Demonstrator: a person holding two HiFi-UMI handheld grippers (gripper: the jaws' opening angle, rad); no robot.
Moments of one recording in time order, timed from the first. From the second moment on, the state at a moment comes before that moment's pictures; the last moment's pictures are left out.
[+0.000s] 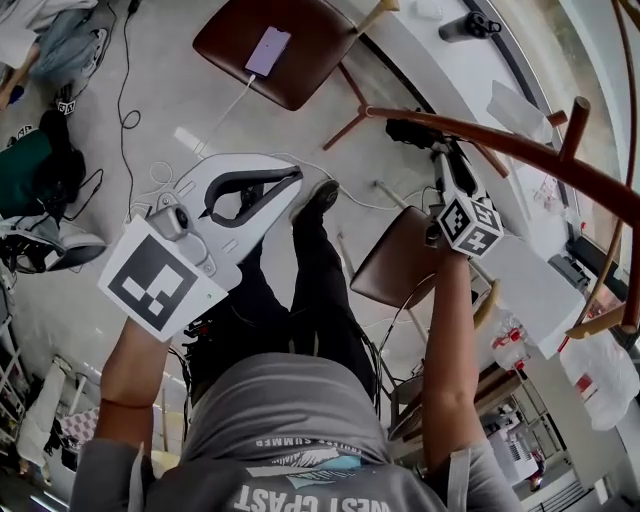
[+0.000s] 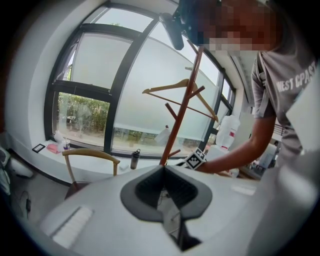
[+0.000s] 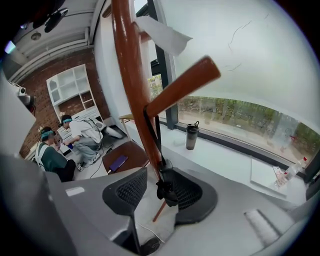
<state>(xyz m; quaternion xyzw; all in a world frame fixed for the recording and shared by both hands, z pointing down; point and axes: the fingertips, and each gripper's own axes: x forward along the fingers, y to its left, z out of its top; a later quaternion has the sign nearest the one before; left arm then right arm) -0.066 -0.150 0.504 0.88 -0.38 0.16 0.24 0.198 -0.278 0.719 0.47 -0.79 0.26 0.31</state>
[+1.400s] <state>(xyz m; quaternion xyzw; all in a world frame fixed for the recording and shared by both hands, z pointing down) -0.095 -0.167 0.534 0.87 -0.40 0.15 0.25 0.182 -0.303 0.752 0.47 -0.79 0.22 0.34</state>
